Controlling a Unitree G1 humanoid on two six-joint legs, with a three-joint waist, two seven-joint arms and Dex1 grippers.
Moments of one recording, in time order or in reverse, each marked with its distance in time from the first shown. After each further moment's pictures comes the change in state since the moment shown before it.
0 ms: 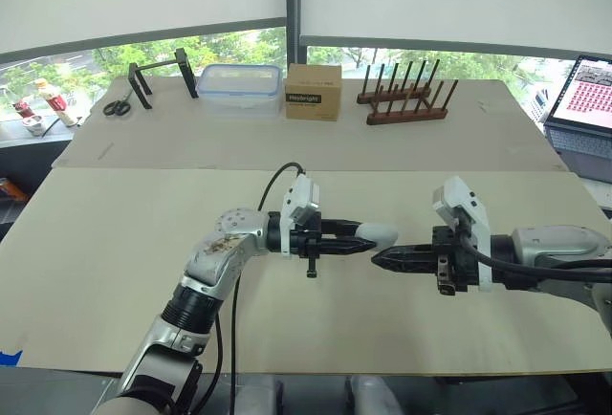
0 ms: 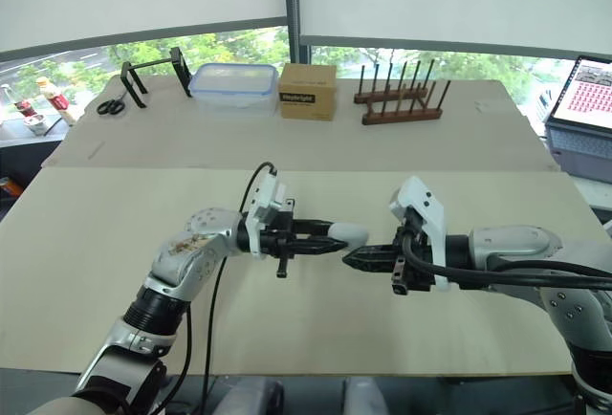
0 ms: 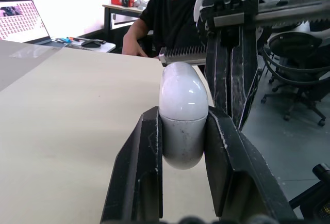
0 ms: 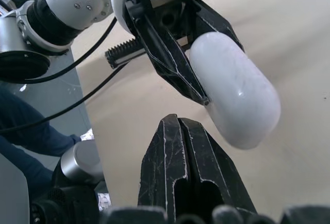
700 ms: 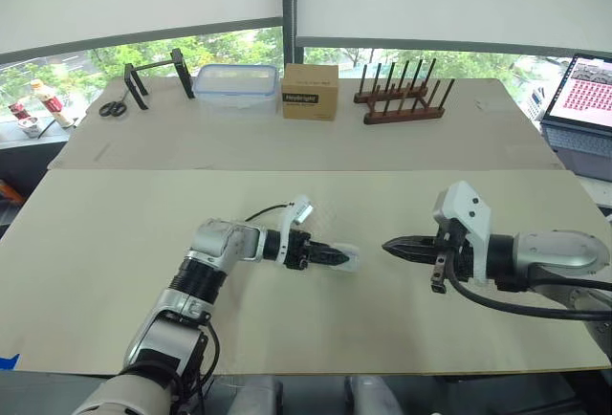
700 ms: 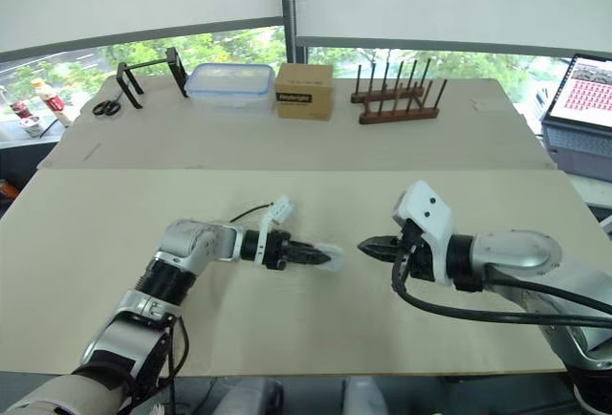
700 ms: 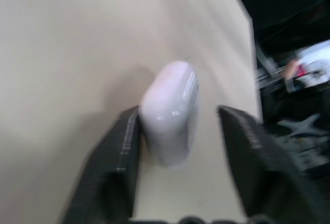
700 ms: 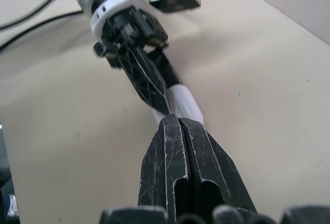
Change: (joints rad) left arm -0.145 0.034 0.000 0.335 -0.003 0.549 0.151; right arm 0.112 -0.034 0.057 -0.040 -0.379 -0.250 0.047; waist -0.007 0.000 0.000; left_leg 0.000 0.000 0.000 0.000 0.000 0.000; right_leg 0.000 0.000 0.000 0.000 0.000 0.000
